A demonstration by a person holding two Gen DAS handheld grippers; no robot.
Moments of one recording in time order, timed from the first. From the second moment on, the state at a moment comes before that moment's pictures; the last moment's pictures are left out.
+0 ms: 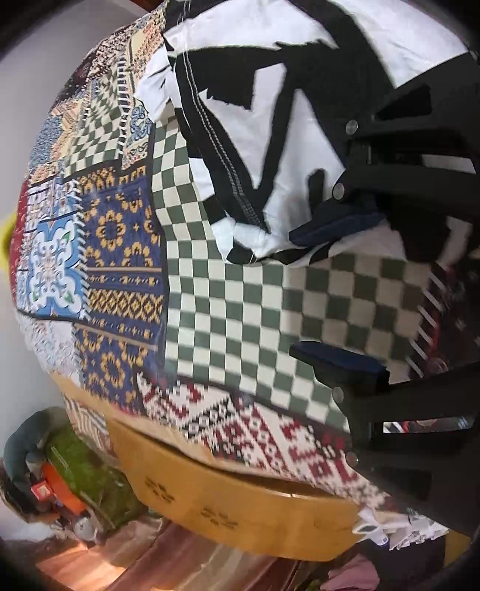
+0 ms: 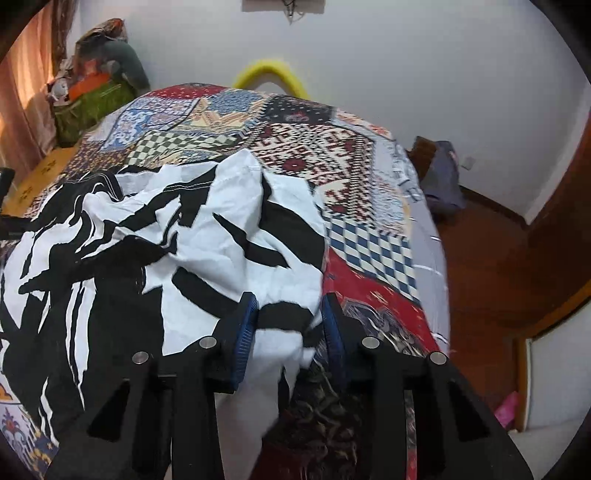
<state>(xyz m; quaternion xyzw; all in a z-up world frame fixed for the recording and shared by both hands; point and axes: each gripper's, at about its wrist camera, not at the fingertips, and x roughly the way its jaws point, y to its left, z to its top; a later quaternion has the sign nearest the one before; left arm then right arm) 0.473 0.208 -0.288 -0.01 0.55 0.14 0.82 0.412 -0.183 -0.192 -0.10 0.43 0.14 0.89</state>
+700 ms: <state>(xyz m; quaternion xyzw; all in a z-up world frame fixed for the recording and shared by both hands) 0.388 0.084 -0.251 0.05 0.53 -0.01 0.85 0.321 -0.104 -0.209 -0.09 0.44 0.29 0.84</state>
